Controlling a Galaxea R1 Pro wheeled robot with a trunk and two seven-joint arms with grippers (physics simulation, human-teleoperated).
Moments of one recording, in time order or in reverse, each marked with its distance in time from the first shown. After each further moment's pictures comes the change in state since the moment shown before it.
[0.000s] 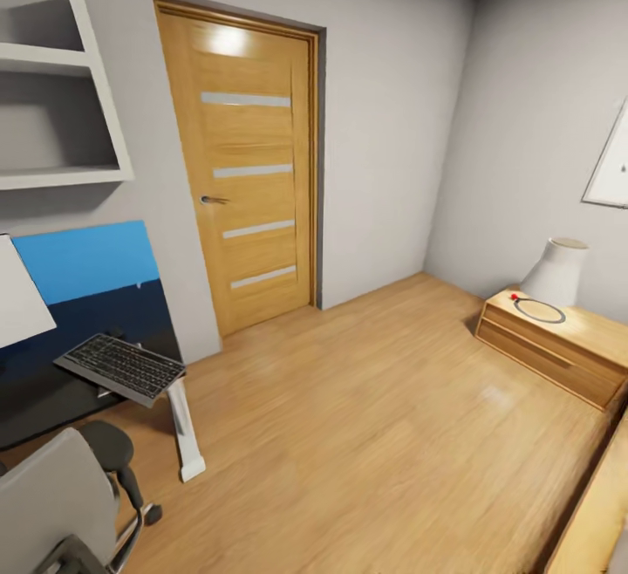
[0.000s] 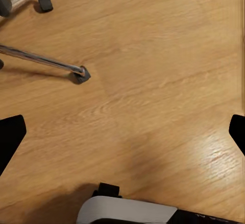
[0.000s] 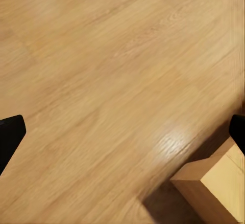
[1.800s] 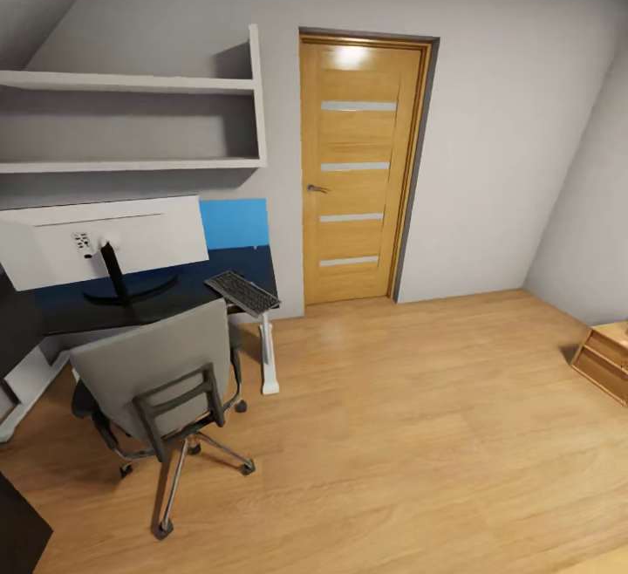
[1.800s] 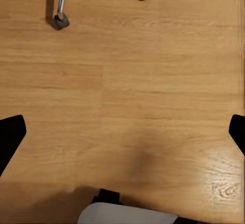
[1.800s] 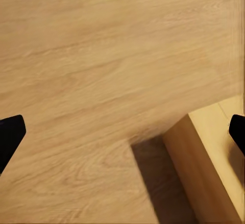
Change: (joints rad) left arm 0.000 0.000 0.004 -0.014 0.003 0.000 0.006; right arm 0.000 -0.003 -0.001 0.002 0.001 0.014 -0.028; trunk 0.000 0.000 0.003
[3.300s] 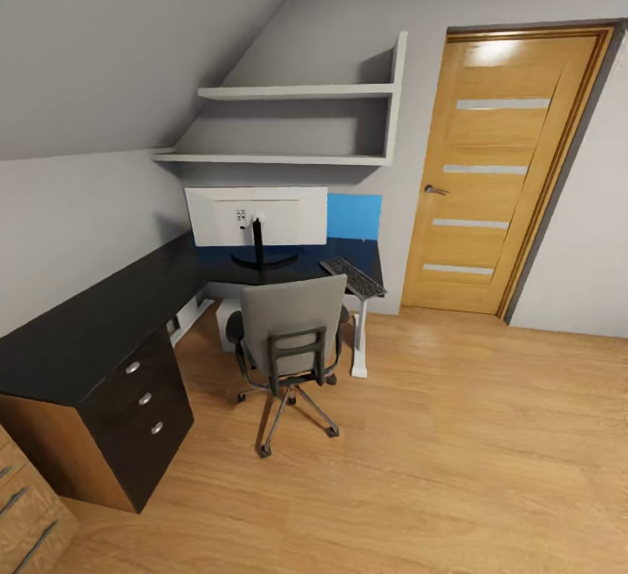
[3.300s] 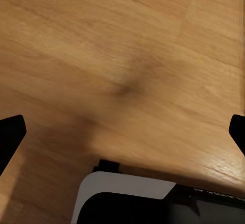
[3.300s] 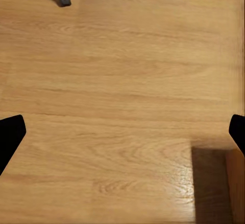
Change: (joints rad) left arm 0.000 0.001 -0.005 0.001 -0.004 0.115 -0.004; right arm 0.005 0.007 0.000 0.002 0.035 0.000 0.004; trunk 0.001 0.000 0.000
